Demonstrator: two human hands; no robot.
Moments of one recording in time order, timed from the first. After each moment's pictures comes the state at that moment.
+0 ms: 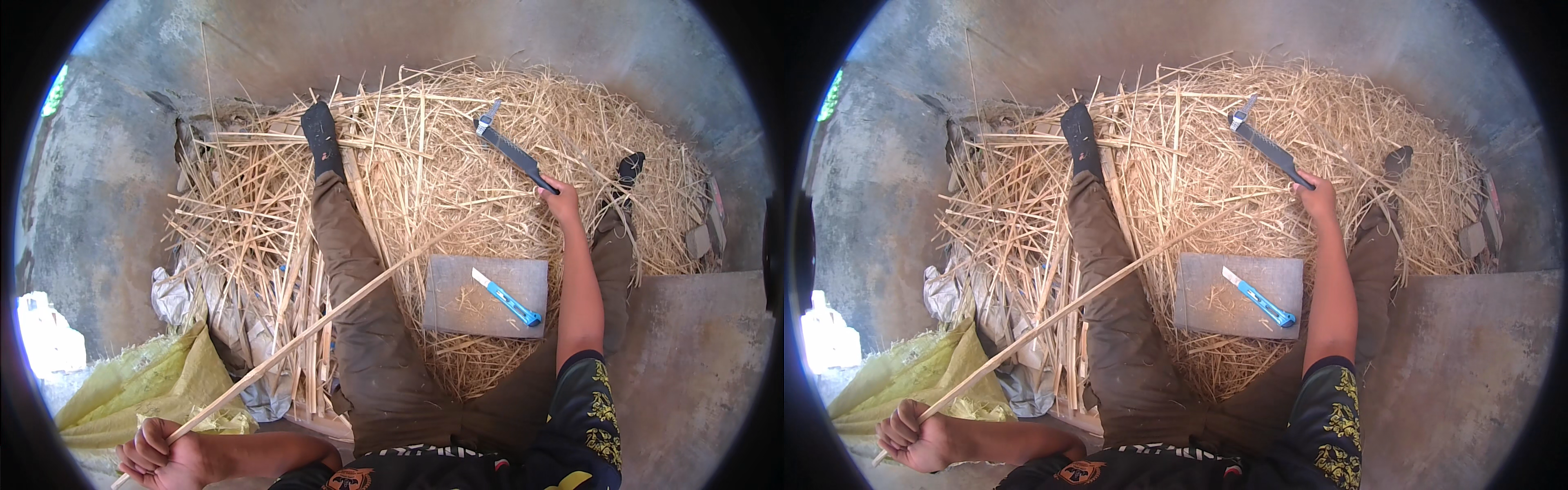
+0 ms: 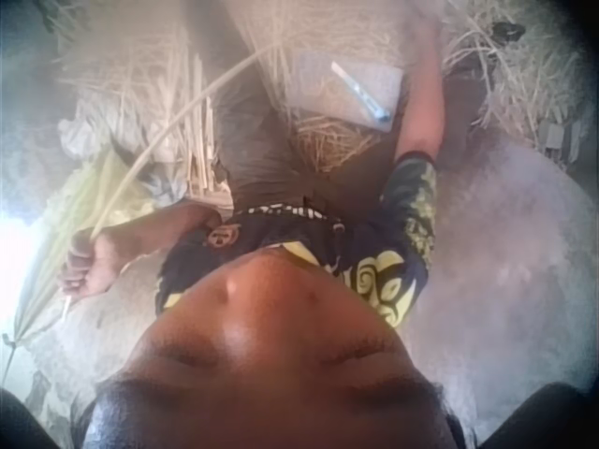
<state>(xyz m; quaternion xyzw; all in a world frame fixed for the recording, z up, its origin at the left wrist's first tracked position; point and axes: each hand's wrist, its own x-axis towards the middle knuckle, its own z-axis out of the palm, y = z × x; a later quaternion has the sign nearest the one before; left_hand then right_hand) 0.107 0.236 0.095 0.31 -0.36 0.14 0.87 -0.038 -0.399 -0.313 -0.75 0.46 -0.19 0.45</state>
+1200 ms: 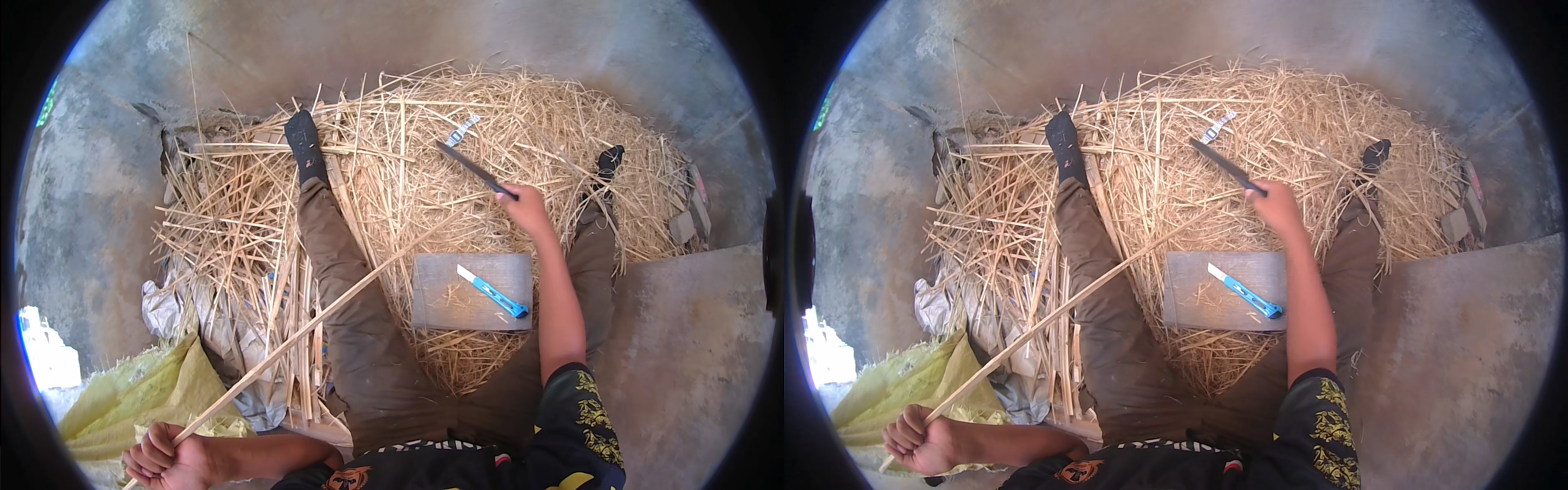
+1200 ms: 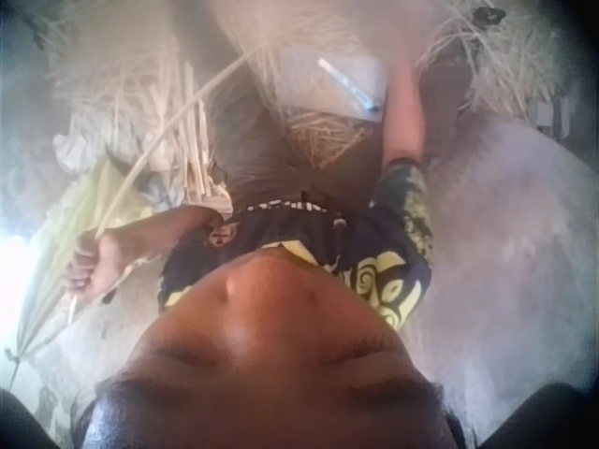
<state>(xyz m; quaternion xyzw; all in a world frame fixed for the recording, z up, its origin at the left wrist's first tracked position) 0.107 0.245 0.080 0.30 -0.35 0.14 0.88 -0.021 -0.311 -0.215 -0.80 0.44 -0.08 0.41</state>
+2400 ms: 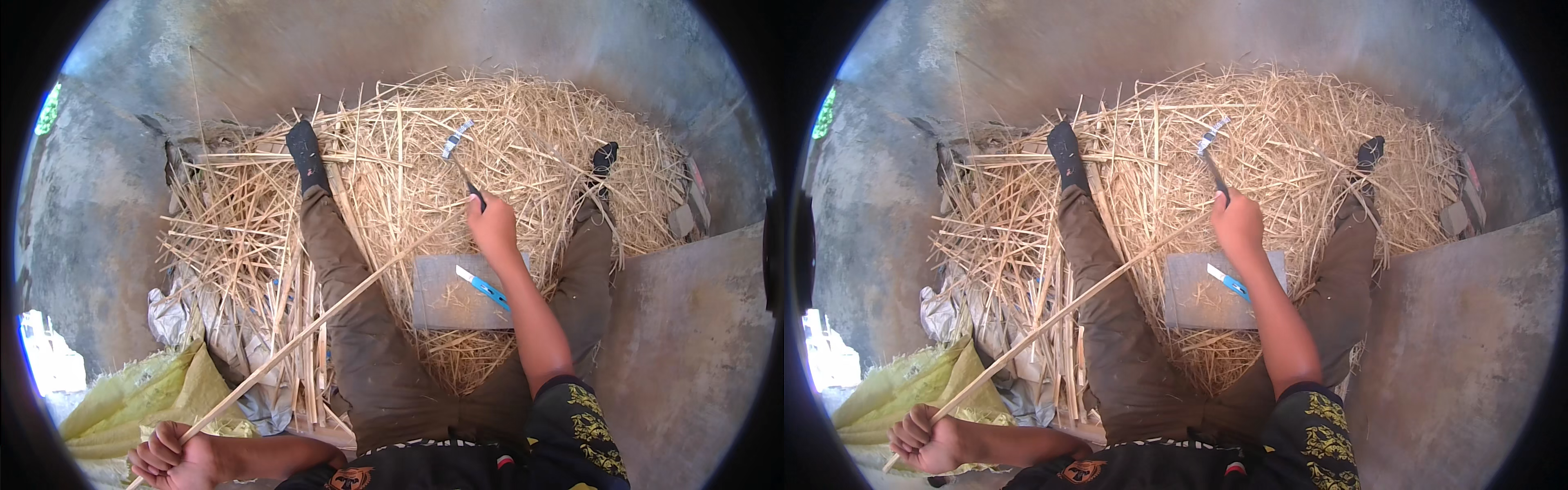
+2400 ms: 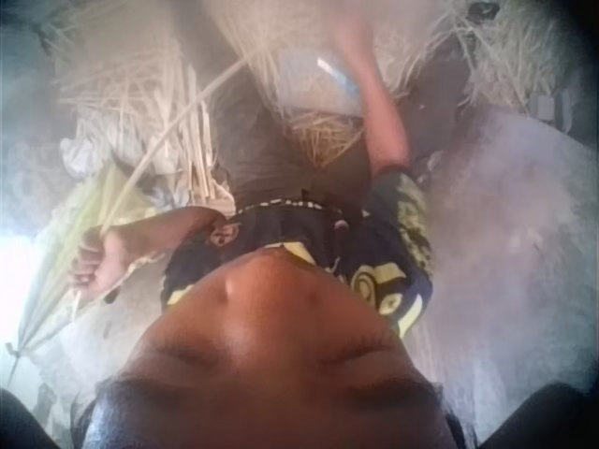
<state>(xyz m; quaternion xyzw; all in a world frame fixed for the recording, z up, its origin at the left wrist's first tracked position) 0.099 0.242 0.082 0.29 -0.36 0.12 0.88 0.006 -0.225 -0.168 -0.78 0.48 -0.18 0.35</state>
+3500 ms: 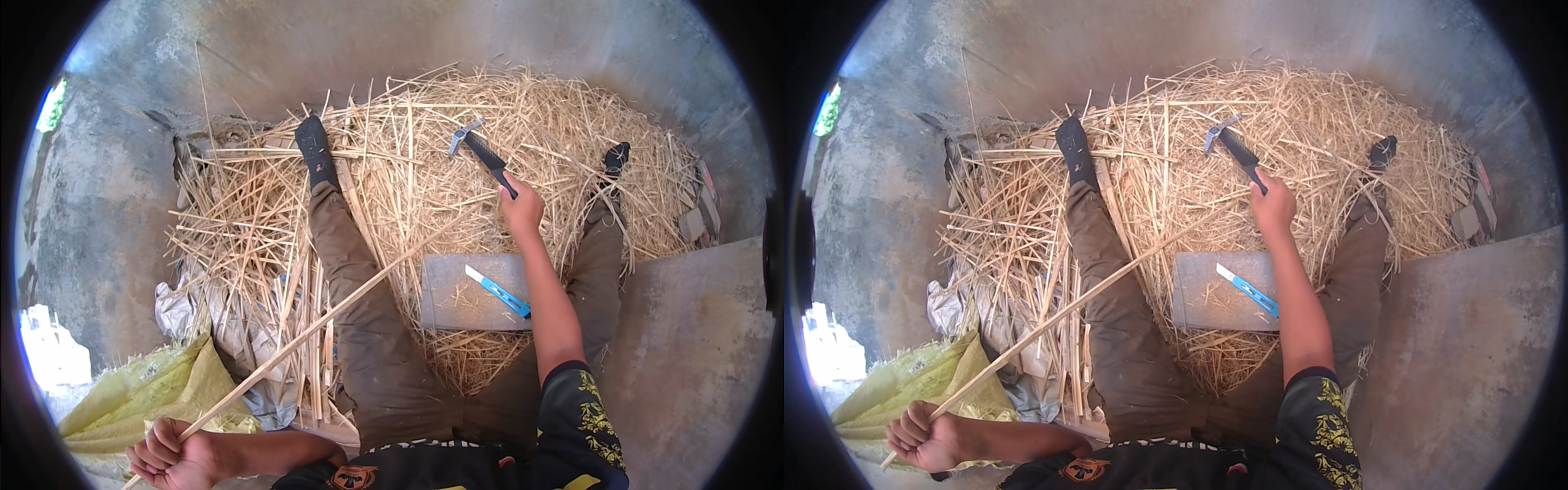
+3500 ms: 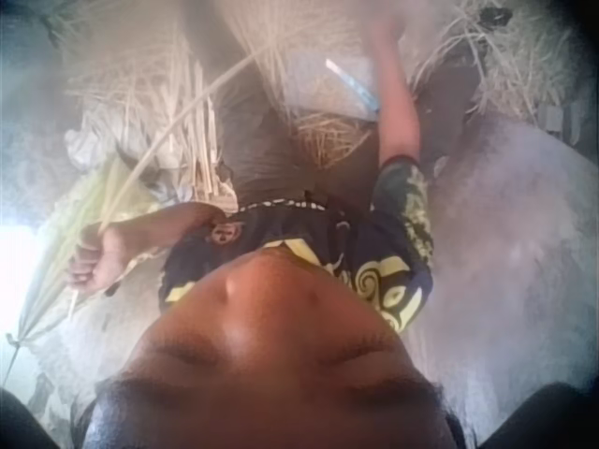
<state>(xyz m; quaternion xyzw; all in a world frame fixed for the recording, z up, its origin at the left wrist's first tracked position) 0.098 0.231 0.091 0.30 -0.38 0.13 0.87 0.002 -0.295 -0.259 -0.80 0.48 -0.27 0.26</state>
